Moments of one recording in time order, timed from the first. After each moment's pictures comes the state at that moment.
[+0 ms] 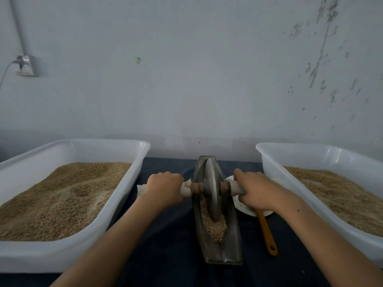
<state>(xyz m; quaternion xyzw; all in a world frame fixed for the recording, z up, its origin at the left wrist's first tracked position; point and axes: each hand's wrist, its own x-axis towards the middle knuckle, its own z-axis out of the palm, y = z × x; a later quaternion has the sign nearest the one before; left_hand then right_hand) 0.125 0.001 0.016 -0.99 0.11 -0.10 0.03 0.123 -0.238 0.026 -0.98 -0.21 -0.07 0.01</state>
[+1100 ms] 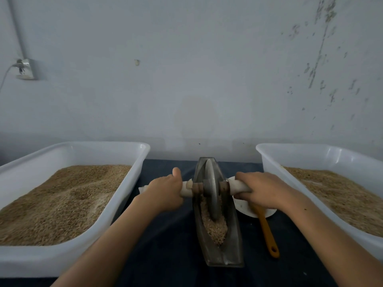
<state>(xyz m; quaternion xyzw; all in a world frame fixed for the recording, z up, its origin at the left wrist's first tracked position) 0.124 0.005 0.016 -0.99 0.15 -0.07 -0.04 0.122 -0.246 0.033 -0.97 -0.22 -0.09 0.00</state>
